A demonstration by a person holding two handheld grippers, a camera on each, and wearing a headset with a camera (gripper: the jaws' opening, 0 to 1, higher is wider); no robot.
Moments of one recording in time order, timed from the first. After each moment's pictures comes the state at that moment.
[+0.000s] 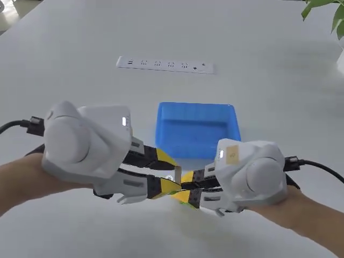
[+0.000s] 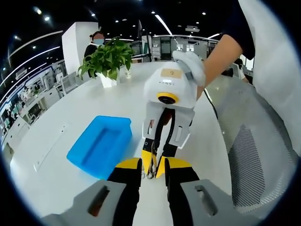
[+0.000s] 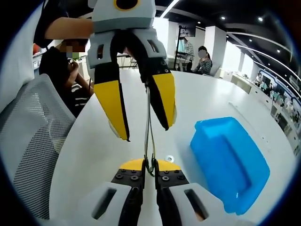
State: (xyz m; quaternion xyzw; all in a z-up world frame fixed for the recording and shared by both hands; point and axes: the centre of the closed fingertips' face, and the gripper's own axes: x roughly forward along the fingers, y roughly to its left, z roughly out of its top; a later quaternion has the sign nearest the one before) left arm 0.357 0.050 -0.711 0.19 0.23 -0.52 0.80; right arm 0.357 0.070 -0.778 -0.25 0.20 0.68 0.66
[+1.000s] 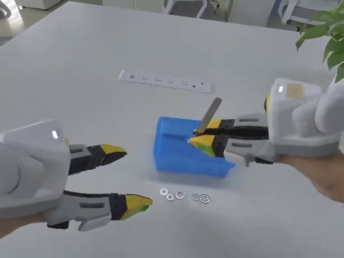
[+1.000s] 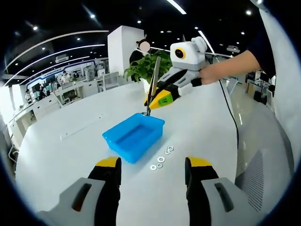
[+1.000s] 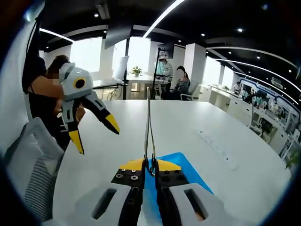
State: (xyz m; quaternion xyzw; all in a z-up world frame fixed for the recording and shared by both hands) left arm 0.353 0.117 -0.689 0.10 0.20 -0.35 0.91; right arm 0.443 0.057 -0.656 -0.18 0.13 0.63 0.74
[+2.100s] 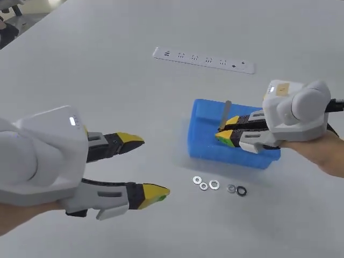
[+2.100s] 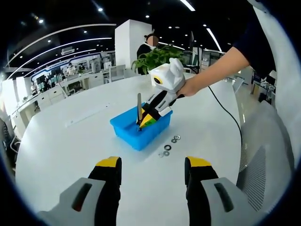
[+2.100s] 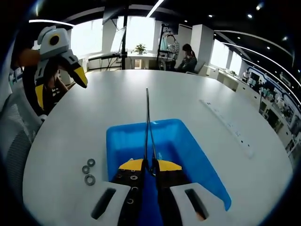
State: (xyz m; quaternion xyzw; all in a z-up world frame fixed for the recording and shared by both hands) left arm 0.350 0.135 -0.707 0.10 0.24 -0.33 0.91; right arm 0.486 0.083 -0.771 -0.25 0.20 0.64 0.70
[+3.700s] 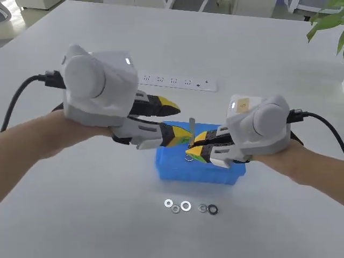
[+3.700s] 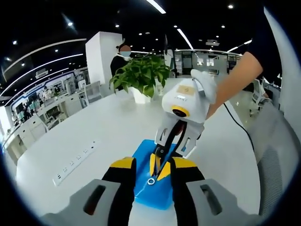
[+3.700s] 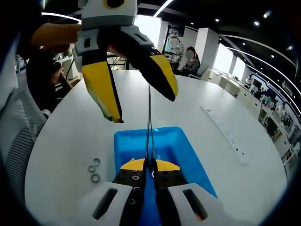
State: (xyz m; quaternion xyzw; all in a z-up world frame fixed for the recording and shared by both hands) left arm 0.477 0.064 -0.667 0.16 0.17 -0.46 0.86; right arm 0.482 0.078 -0.751 -0.28 0.18 0.64 0.69
